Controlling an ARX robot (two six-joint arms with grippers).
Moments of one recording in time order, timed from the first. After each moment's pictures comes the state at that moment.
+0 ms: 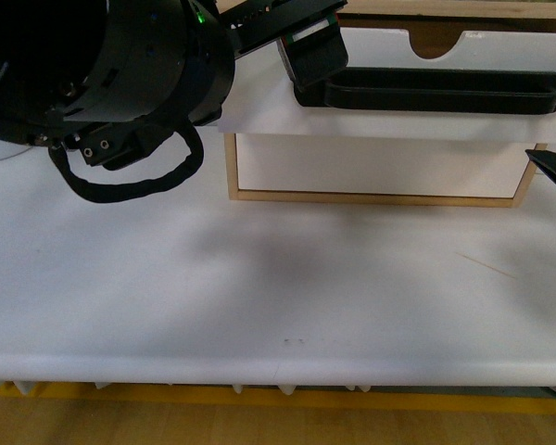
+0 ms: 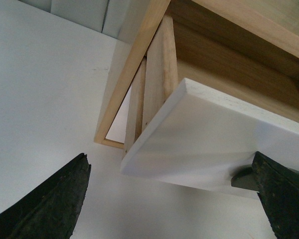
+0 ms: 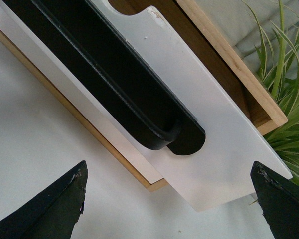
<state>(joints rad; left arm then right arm) -0.54 1.64 0.95 0.42 -0.41 -0.54 0.09 1.39 0.54 0.74 -0.15 -0.78</state>
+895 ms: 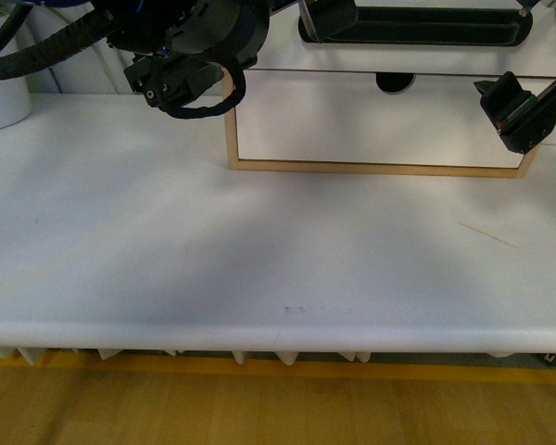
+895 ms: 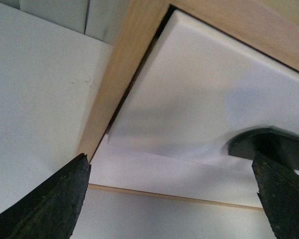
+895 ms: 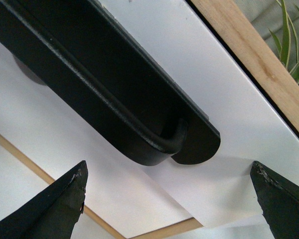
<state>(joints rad) -0.48 1.87 1.23 0.37 -0.31 -0.54 0.06 1.80 0.95 0.74 -0.13 -0.76</state>
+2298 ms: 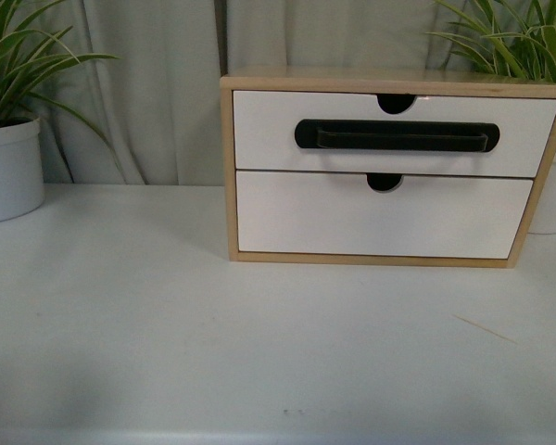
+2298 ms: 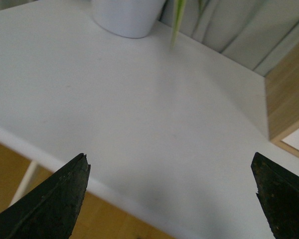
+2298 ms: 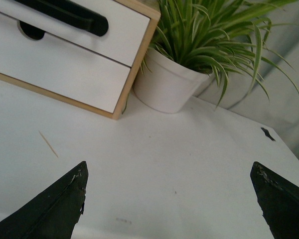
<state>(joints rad) -0.25 0.72 0.27 0.17 -0.54 -0.47 -0.19 0.57 0.17 0.35 -0.15 -0.43</state>
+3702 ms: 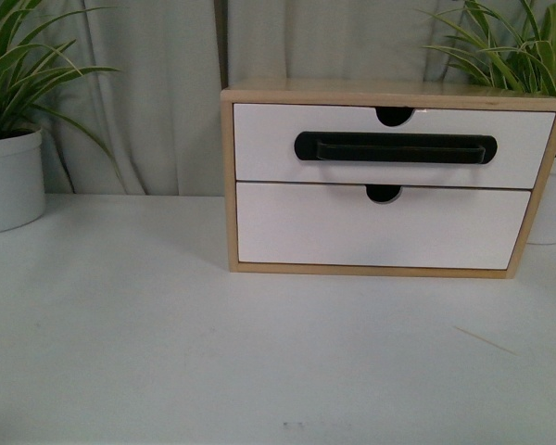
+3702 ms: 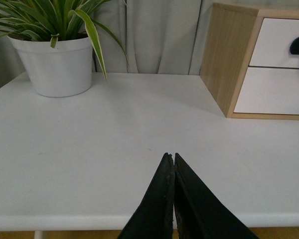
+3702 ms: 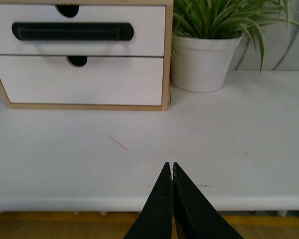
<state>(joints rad) 0.00 0.22 0.01 0.22 0.00 -0.01 0.00 0.00 0.01 0.01 0.00 -0.01</state>
